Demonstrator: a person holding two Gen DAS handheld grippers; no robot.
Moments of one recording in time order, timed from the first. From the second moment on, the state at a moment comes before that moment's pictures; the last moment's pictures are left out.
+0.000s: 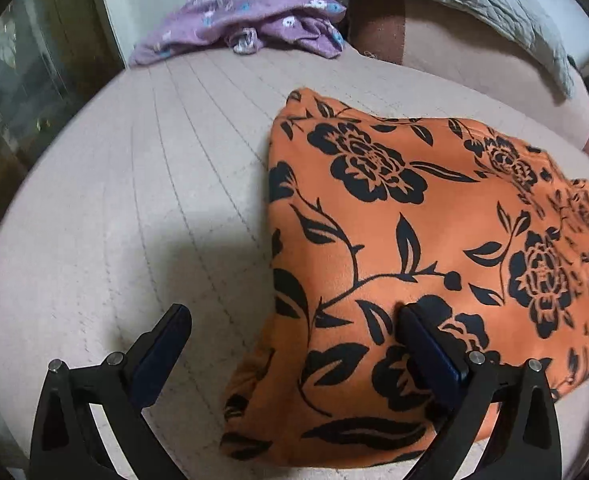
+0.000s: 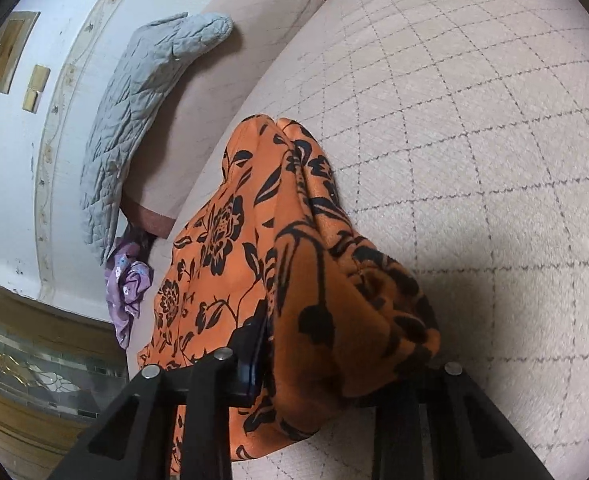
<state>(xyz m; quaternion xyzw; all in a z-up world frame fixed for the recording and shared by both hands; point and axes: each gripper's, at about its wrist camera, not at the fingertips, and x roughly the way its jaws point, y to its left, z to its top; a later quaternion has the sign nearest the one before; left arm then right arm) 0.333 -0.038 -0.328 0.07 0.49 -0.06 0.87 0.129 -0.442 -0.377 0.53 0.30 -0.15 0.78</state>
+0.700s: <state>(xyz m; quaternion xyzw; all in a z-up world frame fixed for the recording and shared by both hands) 0.319 -0.013 -0.282 0.01 0.39 -0.06 0.92 0.135 -0.435 -0.372 0.51 0.31 -0.16 0.79</state>
